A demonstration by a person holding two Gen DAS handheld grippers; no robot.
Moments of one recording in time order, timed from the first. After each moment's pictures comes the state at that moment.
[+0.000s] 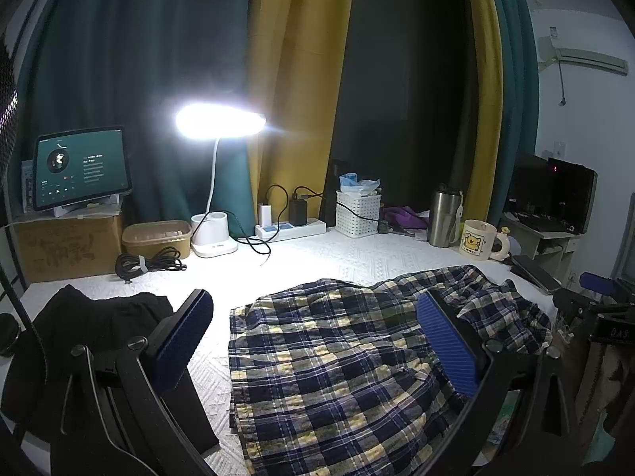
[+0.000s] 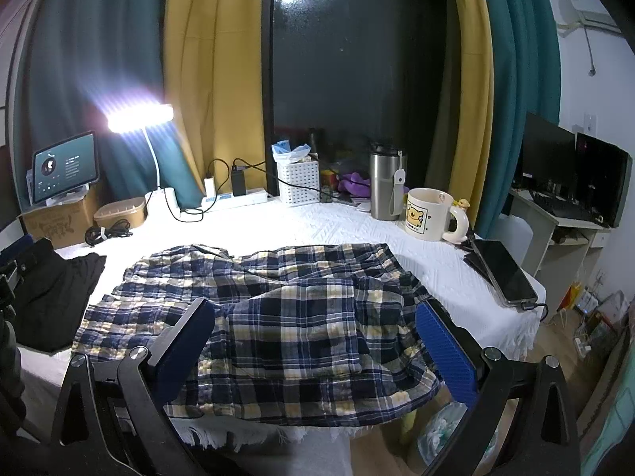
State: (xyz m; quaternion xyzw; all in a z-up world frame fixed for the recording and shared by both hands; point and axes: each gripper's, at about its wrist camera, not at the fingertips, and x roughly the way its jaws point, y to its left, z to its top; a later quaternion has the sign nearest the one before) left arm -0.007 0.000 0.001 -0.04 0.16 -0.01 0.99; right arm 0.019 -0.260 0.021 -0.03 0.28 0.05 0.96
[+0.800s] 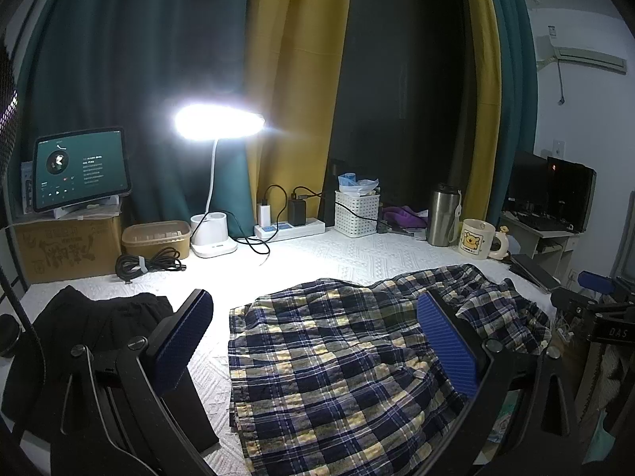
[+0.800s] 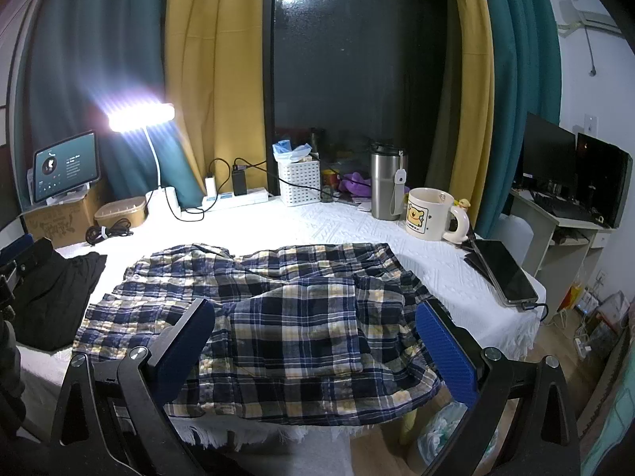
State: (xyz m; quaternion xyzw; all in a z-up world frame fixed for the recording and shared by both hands) left arm -0.009 -0.003 0.002 -0.04 0.16 -0.01 0.99; right arm 0.019 -0.259 0.021 -0.03 0.28 0.05 0.96
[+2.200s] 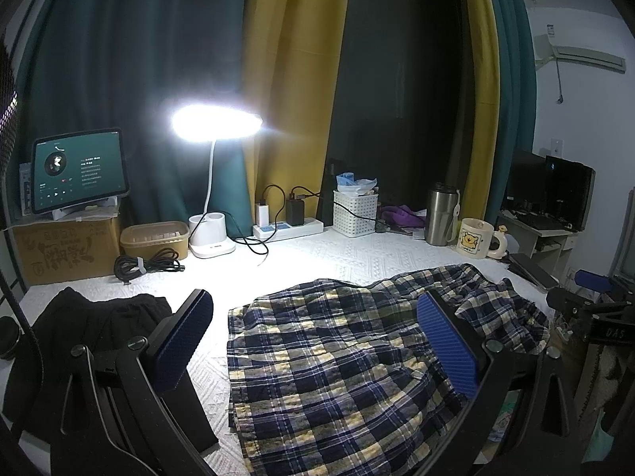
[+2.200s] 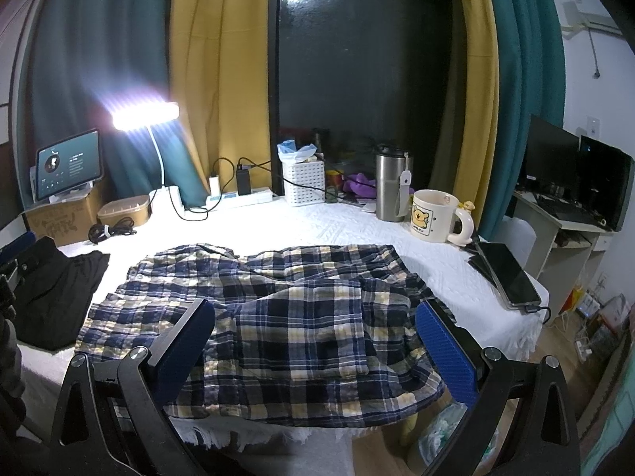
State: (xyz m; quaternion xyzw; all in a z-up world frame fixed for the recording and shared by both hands) left arm -0.010 -0.007 0.005 -0.03 0.16 -0.01 0.99; right arm 0.021 -0.257 0.022 -0.03 0.28 0.05 0.96
